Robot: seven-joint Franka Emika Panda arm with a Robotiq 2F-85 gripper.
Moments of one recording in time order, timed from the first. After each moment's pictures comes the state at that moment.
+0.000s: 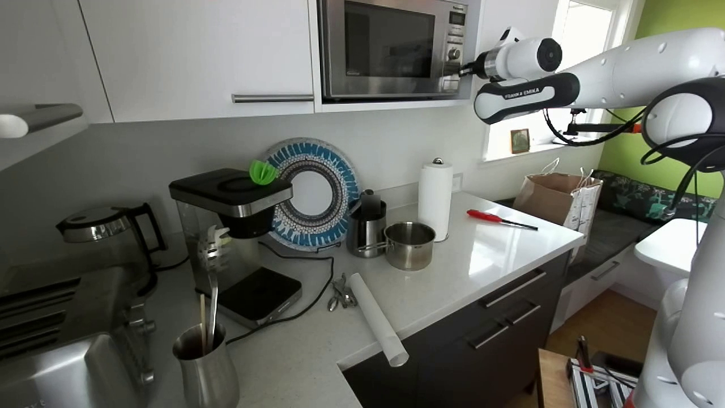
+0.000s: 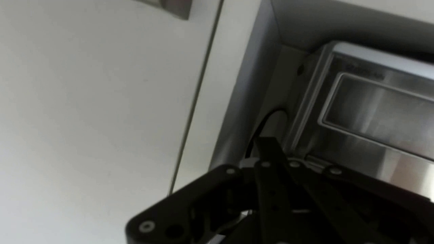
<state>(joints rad) -0.22 -0.02 -0.65 -1.73 -0.18 3.28 -0.11</state>
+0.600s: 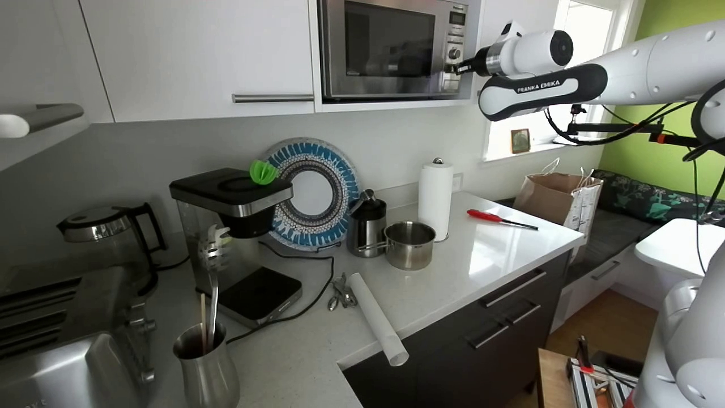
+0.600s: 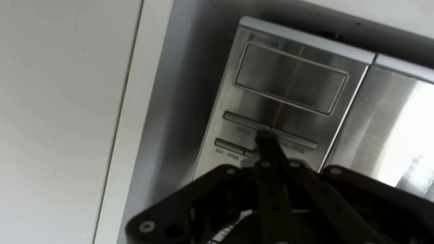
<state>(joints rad) -0.27 -0.15 -0.51 -1.85 -0.20 3.26 -0.19</state>
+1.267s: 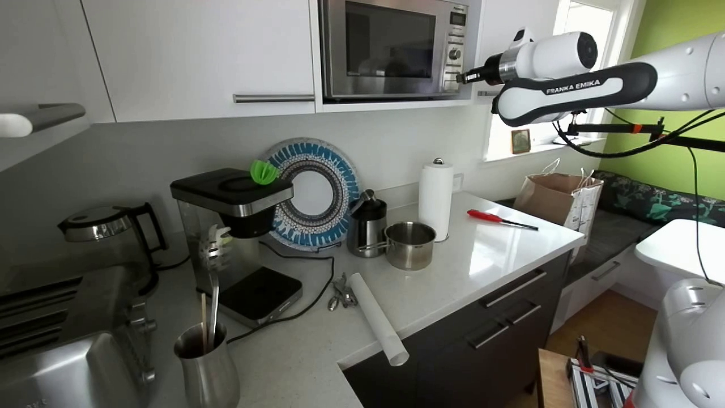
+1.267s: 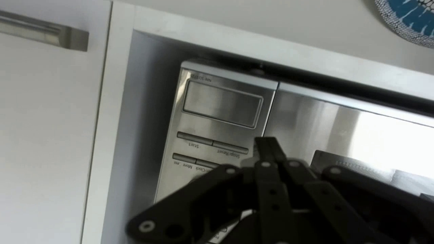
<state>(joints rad) -0.23 -0.36 -0.48 -2.08 -0.19 3.22 -0.21</state>
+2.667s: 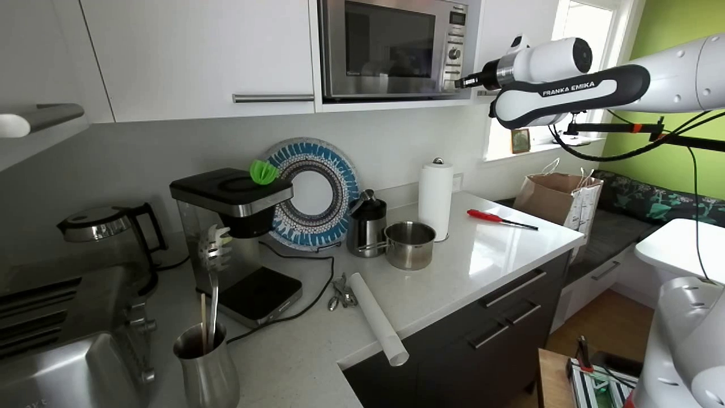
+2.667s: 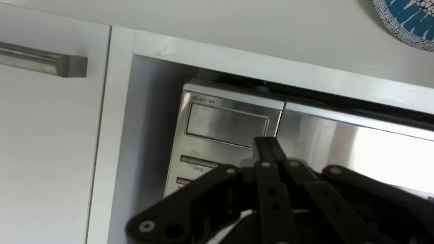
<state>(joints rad) -0.14 -0.34 -0.58 -2.06 -0.18 3.22 -0.21</state>
